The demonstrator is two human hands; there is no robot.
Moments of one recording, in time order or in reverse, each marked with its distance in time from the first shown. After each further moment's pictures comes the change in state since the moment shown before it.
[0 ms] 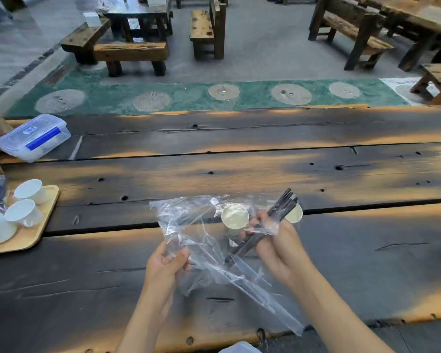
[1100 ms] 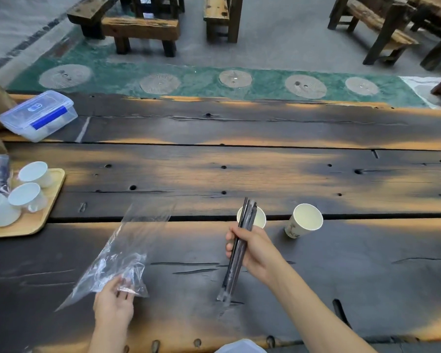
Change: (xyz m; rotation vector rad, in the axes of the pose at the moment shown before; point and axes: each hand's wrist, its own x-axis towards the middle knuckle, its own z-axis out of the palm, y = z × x) left_hand 0.073 -0.072 -0.180 -0.549 0.774 -0.295; right_hand 0.068 0.075 0.011 -0.352 0.066 0.302
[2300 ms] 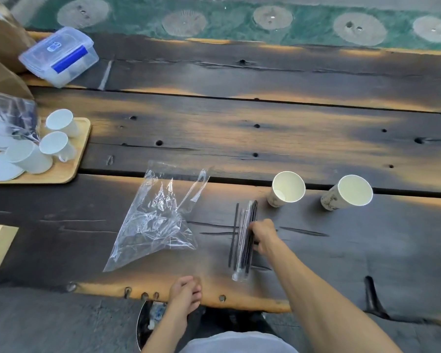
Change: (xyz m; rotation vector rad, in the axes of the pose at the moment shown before) left_hand -0.057 -0.094 -0.046 0.840 -0.057 -0.167; right_hand 0.109 0.115 -0.028 -0.394 0.486 0.296
